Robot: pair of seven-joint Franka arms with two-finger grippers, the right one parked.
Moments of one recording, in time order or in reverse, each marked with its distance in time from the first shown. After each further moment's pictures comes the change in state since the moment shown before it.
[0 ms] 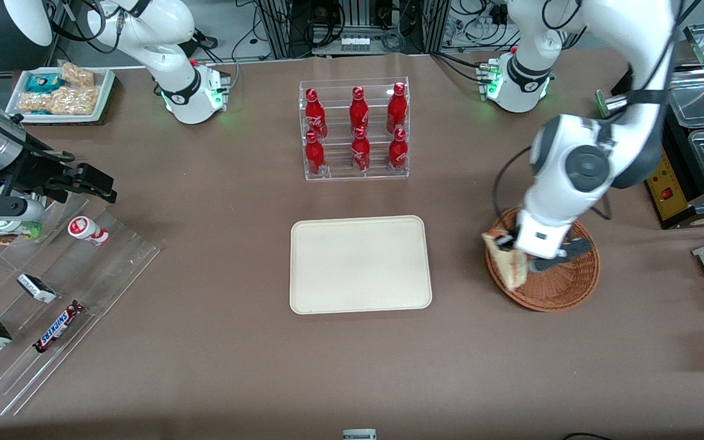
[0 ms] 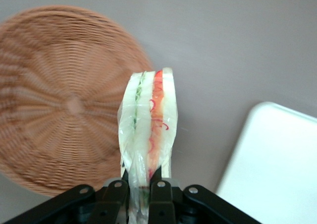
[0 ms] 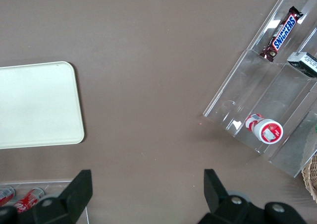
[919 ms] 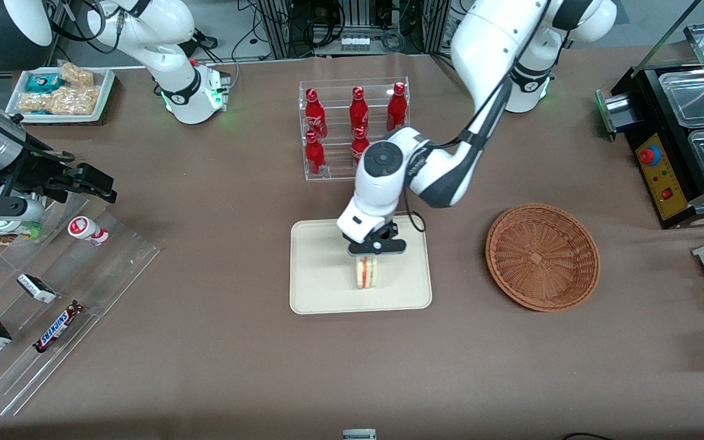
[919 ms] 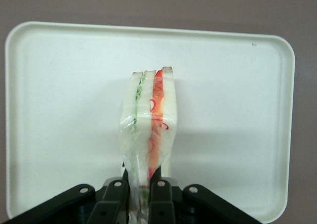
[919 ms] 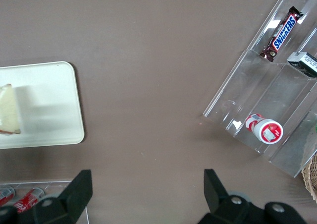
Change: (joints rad) arm -0.425 0.396 0.005 0.340 0.050 0.181 -0.178
